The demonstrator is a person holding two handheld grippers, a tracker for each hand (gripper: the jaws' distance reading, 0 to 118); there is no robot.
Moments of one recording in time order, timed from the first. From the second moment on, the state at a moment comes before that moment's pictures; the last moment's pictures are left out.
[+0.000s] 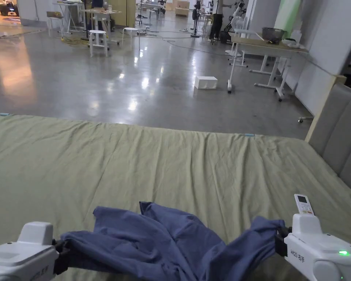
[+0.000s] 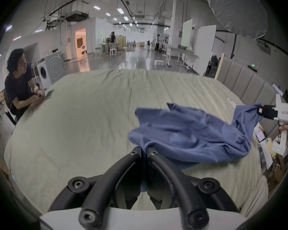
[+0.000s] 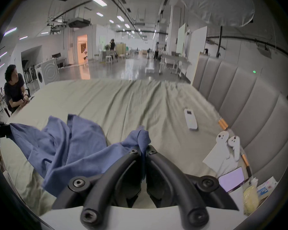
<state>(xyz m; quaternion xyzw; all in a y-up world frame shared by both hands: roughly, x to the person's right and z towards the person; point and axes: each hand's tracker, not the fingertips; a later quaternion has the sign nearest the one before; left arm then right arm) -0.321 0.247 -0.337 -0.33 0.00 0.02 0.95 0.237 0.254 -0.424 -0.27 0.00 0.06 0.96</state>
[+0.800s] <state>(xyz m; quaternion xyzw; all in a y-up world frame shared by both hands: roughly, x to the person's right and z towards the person) -0.353 0.504 -0.390 -0.12 0.05 -0.04 0.99 0.201 0.522 -0.437 -0.02 -0.04 0.08 1.00</state>
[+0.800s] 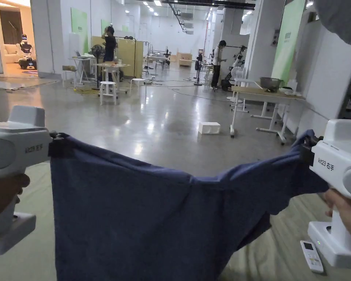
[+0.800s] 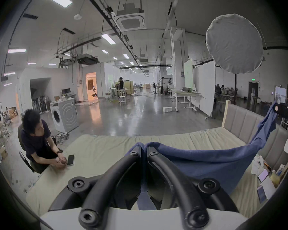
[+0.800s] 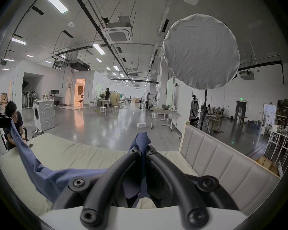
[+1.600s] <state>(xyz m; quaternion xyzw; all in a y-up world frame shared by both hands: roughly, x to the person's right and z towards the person) -0.360 0.560 -0.524 -0.14 0.07 -0.01 0.99 0.191 0.590 -0.576 -0.01 -0.07 0.10 0.99</state>
